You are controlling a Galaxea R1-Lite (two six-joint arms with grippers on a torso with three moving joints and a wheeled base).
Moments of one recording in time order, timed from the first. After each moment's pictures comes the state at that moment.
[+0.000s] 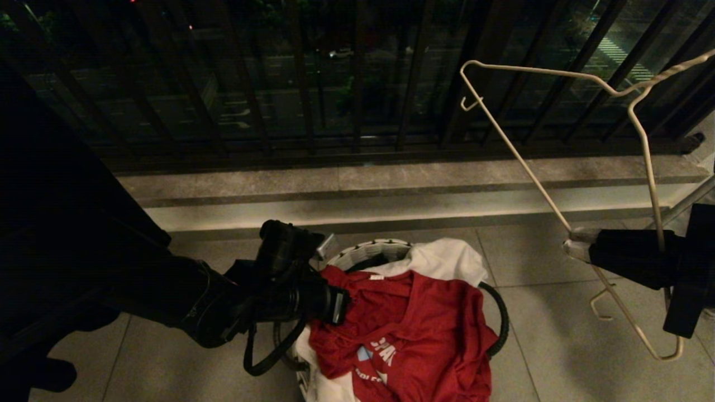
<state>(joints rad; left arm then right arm) -0.61 1.99 -0.97 -0.42 -0.23 -0.19 0.23 1.09 -0.77 -0.09 0.41 -0.34</state>
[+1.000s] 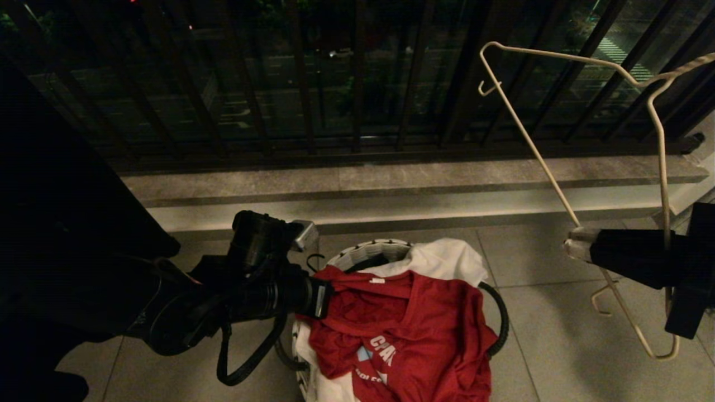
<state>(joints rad) -0.59 1.86 -0.90 -0.42 -0.15 -0.19 0.24 1.09 -0.77 -0.09 0.42 -0.34</state>
